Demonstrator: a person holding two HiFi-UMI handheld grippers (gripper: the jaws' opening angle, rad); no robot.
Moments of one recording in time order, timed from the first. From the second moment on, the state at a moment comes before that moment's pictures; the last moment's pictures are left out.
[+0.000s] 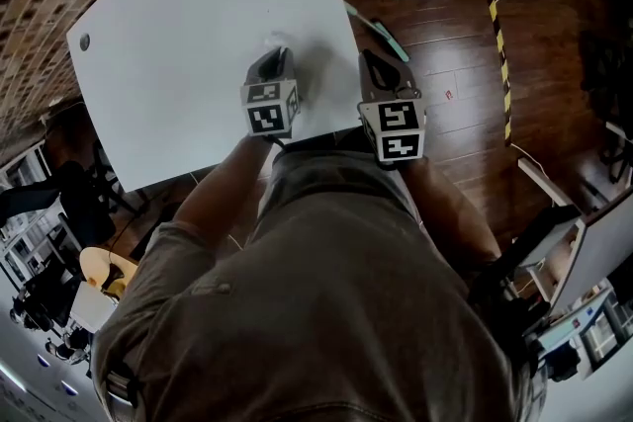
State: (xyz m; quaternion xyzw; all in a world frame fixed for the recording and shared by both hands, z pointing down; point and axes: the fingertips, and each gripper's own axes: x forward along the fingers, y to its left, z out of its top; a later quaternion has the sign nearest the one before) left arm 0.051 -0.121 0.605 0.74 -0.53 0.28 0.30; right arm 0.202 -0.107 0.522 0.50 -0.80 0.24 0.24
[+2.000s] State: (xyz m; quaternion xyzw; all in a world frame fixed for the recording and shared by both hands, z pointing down) left arm -0.032 -0.121 0.604 0.71 -0.57 0.29 0.30; right arm 0.126 -0.133 0.518 0.44 -0.83 0.22 0.26
